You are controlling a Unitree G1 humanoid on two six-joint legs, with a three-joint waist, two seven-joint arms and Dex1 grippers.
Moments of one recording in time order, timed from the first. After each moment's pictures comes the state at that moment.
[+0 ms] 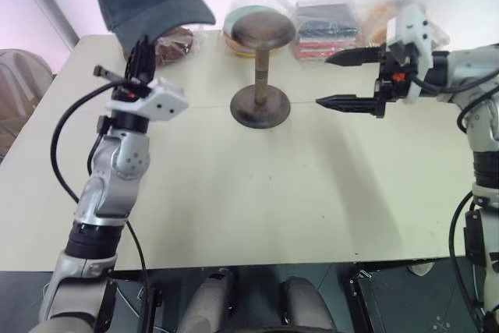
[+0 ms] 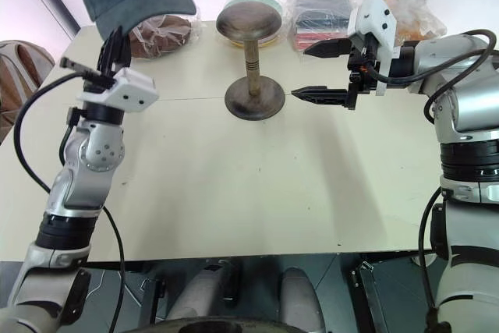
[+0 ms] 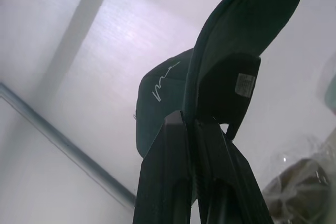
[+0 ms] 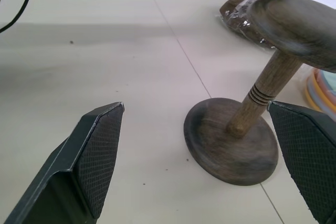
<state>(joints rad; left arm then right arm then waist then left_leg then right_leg) -0.52 0.49 -0.02 -0.13 0.56 -0.07 0.13 -0.91 -0.86 0.02 0.11 0.43 0.49 1.24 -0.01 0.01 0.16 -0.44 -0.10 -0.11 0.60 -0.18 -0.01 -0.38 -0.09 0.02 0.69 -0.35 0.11</state>
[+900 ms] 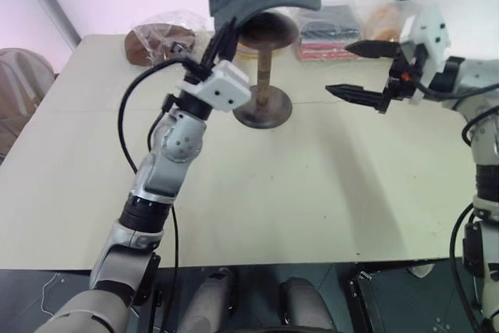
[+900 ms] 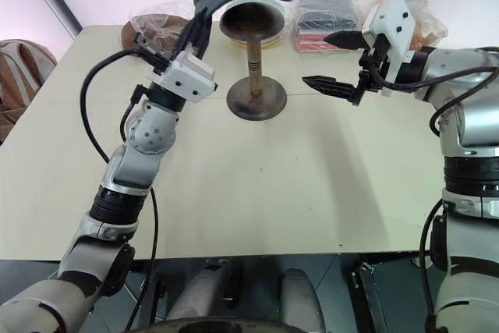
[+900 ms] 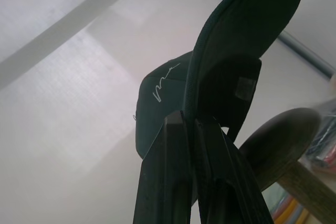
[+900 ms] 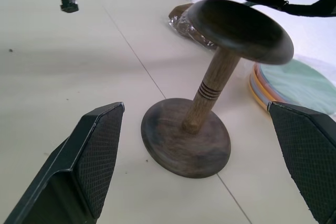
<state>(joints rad) -0.66 0.28 -0.18 -0.02 0.45 -0.25 0.00 -0.78 -0.85 -0.10 0.03 0.42 0.49 1.07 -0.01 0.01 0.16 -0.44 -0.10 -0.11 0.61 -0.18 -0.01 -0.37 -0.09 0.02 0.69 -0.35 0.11</state>
